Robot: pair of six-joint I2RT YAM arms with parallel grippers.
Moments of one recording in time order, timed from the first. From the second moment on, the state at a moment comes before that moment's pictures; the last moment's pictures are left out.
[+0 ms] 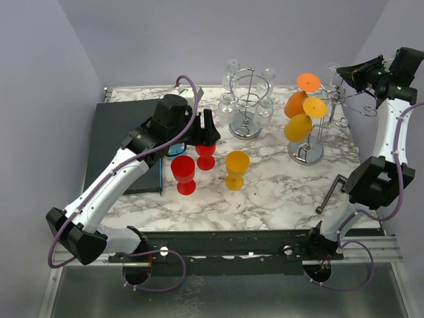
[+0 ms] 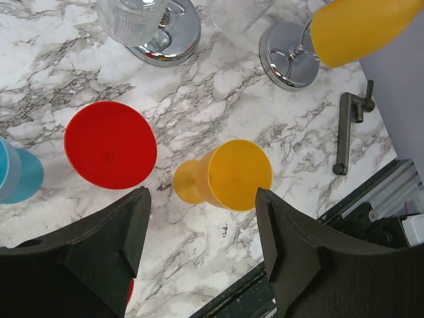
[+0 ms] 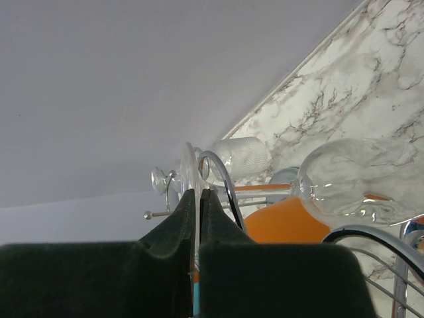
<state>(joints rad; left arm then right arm) -0.63 1.29 1.42 -0.63 0.11 -0.43 -0.40 1.79 1.92 -0.51 -0.60 0.92</state>
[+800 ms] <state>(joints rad) -0.62 1.27 1.41 -0.63 0.11 -0.43 -0.40 1.79 1.87 -0.39 -0.62 1.00</state>
